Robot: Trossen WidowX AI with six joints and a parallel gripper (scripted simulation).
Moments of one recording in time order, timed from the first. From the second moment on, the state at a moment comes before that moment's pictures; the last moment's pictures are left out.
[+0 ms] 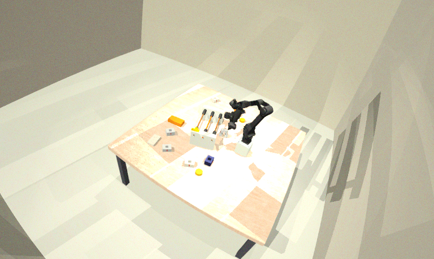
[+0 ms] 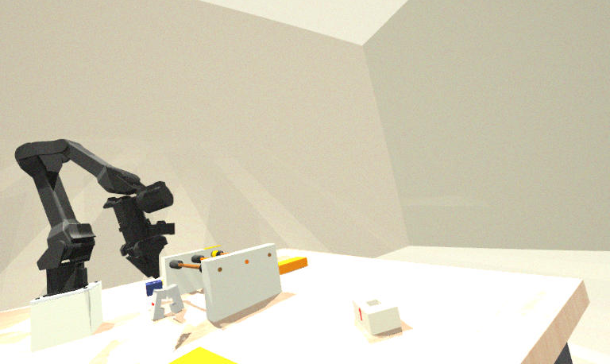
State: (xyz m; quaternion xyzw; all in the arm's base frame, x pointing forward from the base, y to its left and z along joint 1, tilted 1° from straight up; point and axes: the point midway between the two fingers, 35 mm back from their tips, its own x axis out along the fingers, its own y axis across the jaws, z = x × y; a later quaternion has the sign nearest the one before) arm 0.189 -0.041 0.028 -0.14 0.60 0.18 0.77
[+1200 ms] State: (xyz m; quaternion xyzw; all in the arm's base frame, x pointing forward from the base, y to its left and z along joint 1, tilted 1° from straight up) arm 0.214 -0.025 0.046 0.32 0.63 -0.29 0.64
